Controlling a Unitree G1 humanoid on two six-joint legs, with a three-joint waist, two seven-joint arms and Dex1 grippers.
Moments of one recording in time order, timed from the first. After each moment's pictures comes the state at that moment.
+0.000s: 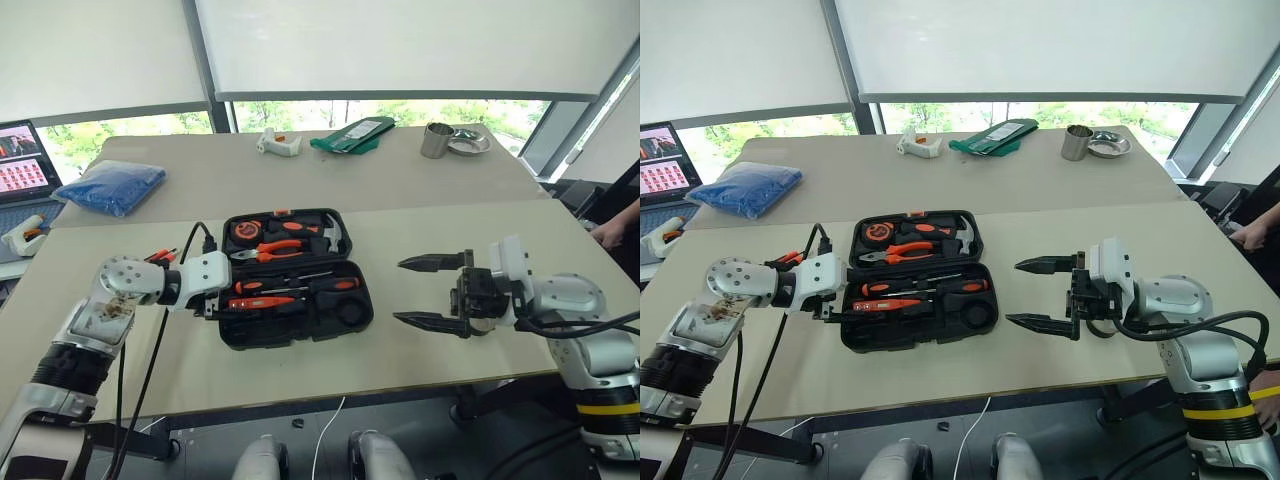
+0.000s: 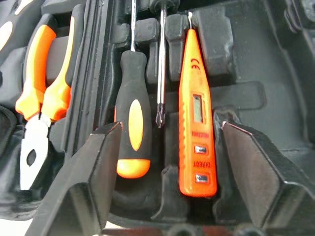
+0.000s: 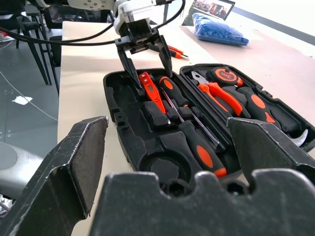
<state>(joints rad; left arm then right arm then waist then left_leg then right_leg) -0.51 0.83 -0.13 0.21 -0.16 0.03 -1.24 -0.34 -0.74 -0.06 -0.12 0.56 0.18 1.26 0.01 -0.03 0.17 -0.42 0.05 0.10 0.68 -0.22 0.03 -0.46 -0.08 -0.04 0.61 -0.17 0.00</state>
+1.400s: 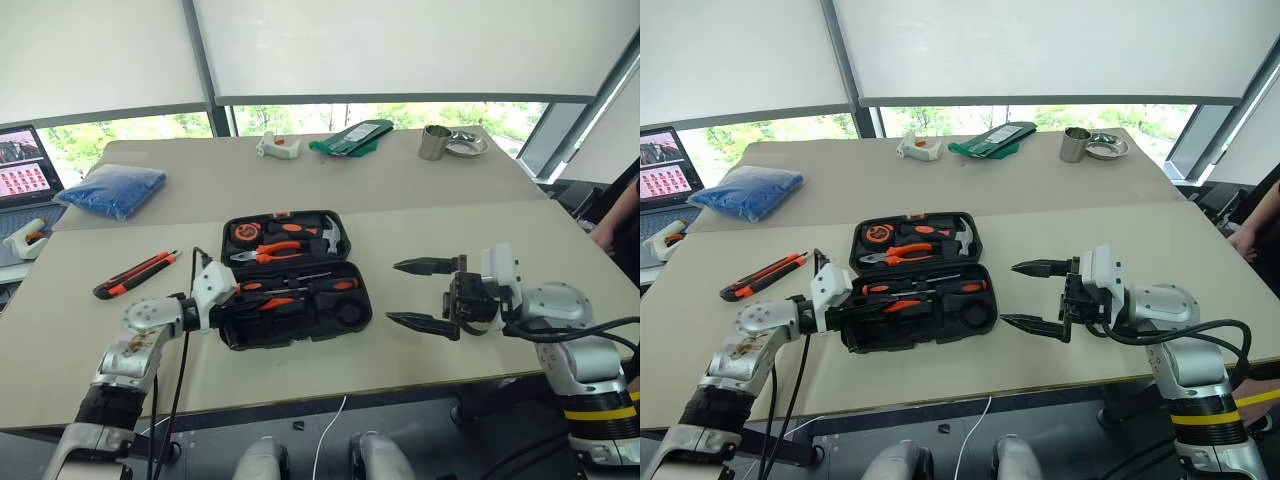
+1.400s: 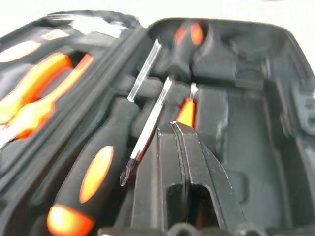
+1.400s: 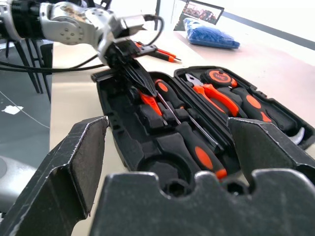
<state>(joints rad) -0.25 0.58 0.08 0.13 -0.37 0.07 -1.05 -0.31 -0.66 -0.08 -0.12 0.53 0.11 1.21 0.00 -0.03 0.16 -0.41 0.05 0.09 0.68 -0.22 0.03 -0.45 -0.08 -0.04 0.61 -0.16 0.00</state>
